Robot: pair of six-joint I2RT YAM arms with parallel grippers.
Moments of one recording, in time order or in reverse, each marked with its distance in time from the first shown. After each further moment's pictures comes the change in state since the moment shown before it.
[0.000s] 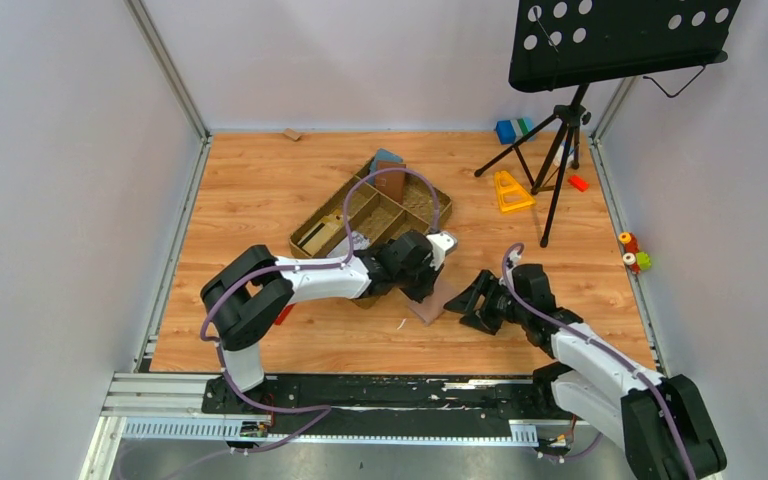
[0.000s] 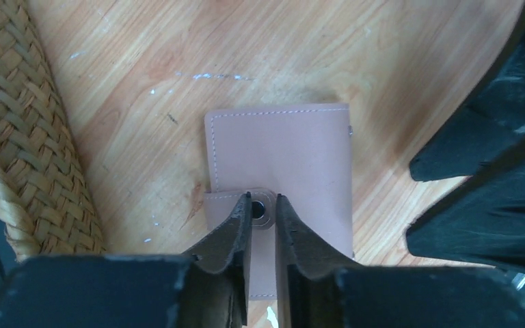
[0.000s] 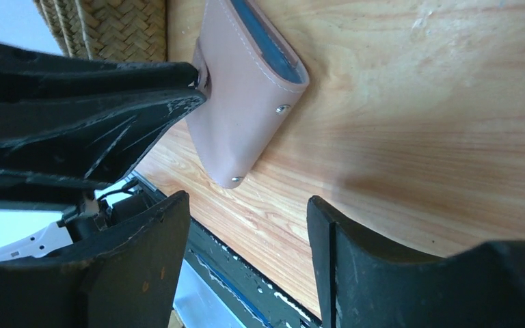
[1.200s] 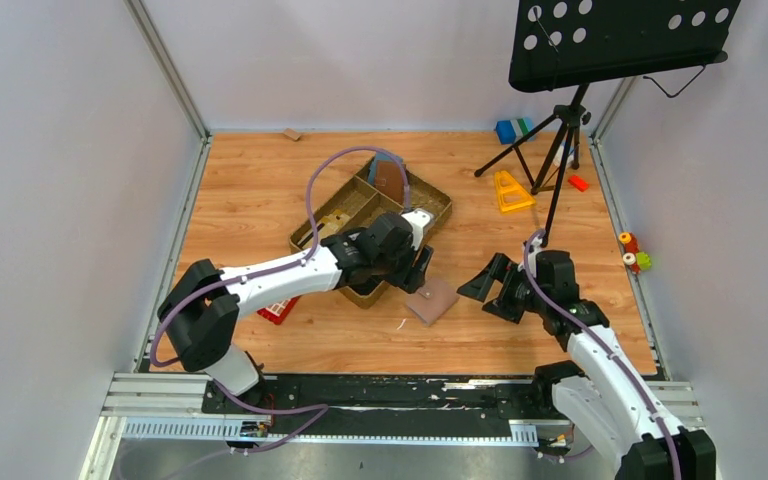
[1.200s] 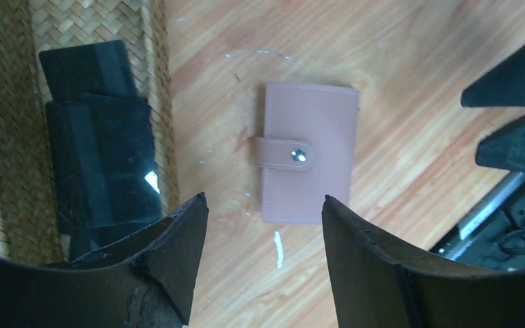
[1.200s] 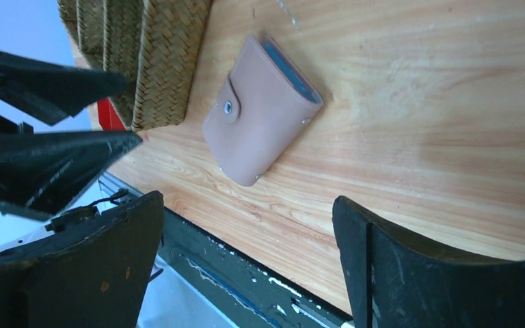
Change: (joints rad) left arm 0.033 -0.221 0.051 -0.274 -0.052 -0.129; right arm -0.135 -0.167 0.210 -0.375 0.020 -0.218
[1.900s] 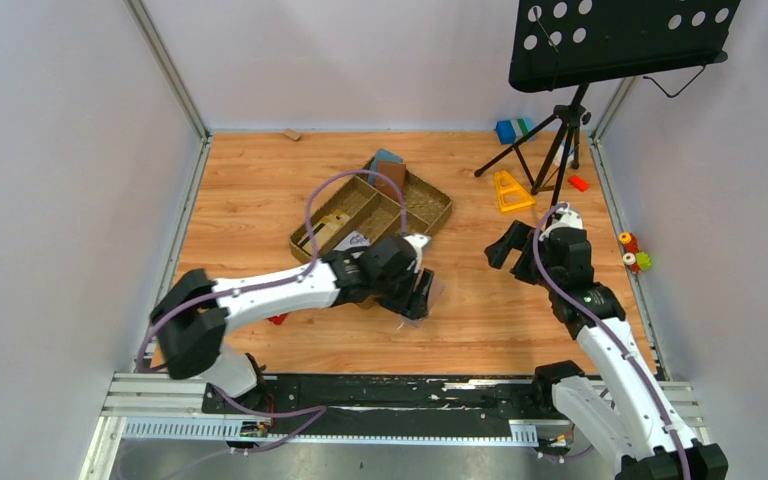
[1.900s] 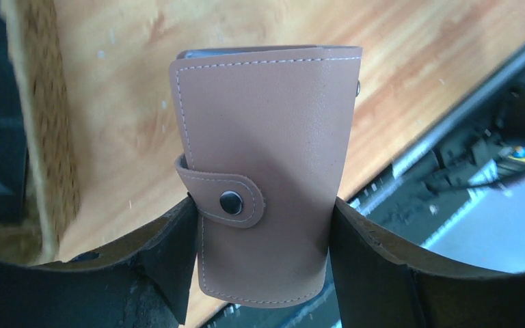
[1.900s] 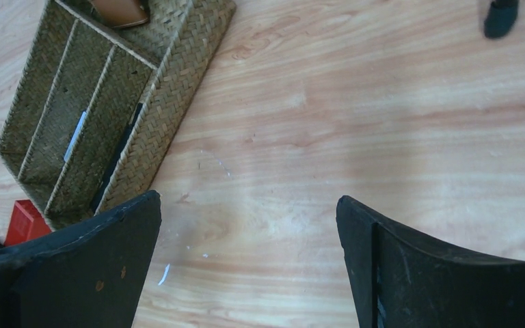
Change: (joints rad) left arm -0.076 -0.145 -0.131 -0.082 0.067 -0.247; right arm 0.000 0.024 0.177 0.030 0.421 -0.216
